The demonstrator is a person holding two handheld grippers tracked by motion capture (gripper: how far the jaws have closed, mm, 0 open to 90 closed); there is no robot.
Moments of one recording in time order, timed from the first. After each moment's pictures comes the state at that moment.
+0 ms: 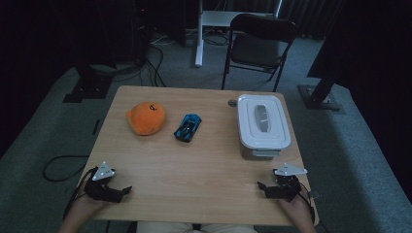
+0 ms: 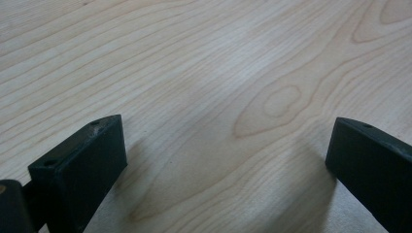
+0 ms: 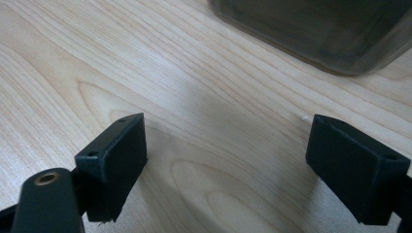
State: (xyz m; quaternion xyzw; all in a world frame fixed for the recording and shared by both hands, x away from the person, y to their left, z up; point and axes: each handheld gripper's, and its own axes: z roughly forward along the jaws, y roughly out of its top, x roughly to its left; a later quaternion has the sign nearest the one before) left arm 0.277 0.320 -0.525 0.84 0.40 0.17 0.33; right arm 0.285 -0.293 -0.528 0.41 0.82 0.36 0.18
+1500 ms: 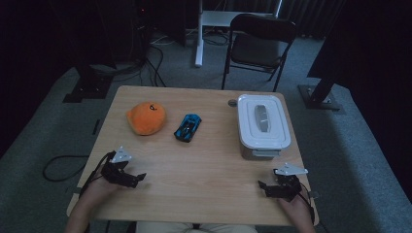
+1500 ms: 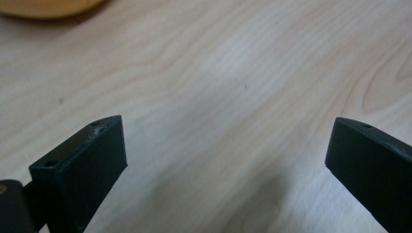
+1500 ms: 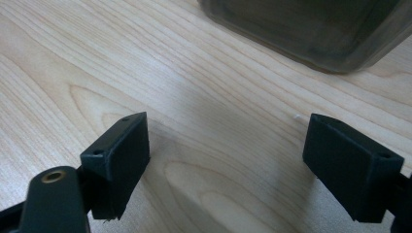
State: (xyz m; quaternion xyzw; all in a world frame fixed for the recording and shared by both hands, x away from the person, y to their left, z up) left arm 0.322 0.270 -0.493 0.85 0.38 0.16 0.32; right arm 0.285 -0.294 -0.528 0.43 0.81 0.35 0.18
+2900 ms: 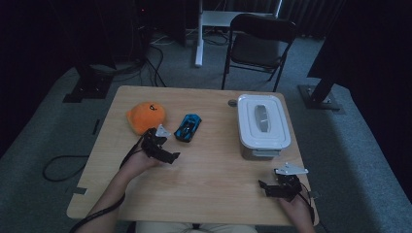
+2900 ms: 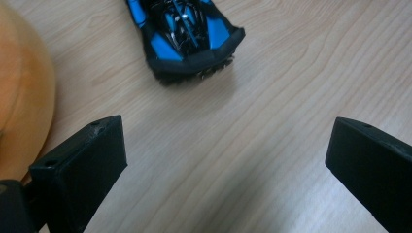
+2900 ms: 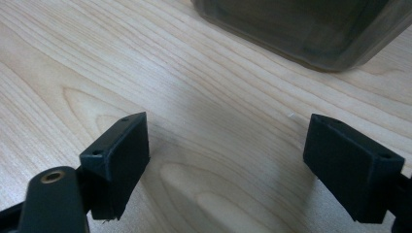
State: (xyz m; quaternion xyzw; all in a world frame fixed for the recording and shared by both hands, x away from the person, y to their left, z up) left arm 0.397 0.162 -0.476 0.87 0.35 0.15 0.31; right arm 0.286 -0.294 -0.528 0.43 0.81 0.35 0.19
